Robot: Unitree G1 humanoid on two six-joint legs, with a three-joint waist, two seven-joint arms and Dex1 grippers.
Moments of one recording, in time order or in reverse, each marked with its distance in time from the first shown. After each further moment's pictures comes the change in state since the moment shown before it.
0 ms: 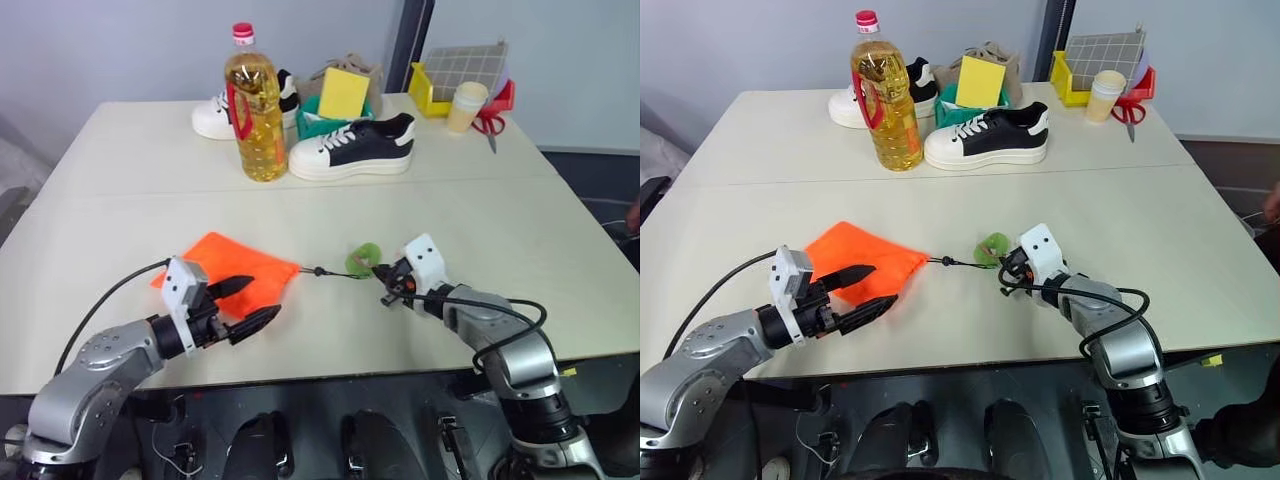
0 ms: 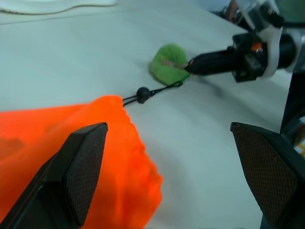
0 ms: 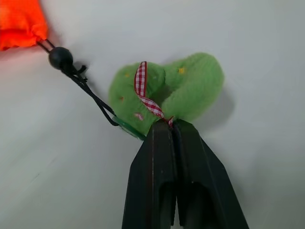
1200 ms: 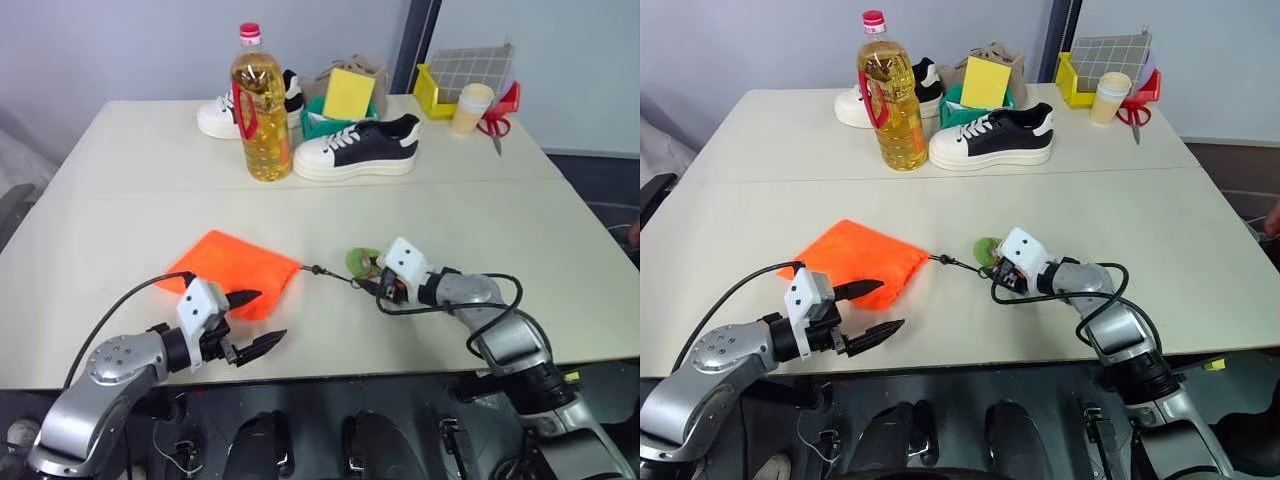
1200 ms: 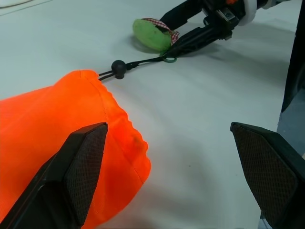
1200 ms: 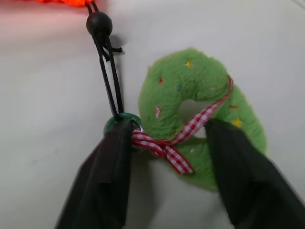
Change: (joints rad) left arm 0.037 0.020 -0.109 -0.011 0.165 -0.139 -0.041; right arm -0.122 -0.064 0.126 0.245 -0.100 -0.276 0.203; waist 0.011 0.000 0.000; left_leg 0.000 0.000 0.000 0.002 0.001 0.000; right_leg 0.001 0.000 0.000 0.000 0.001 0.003
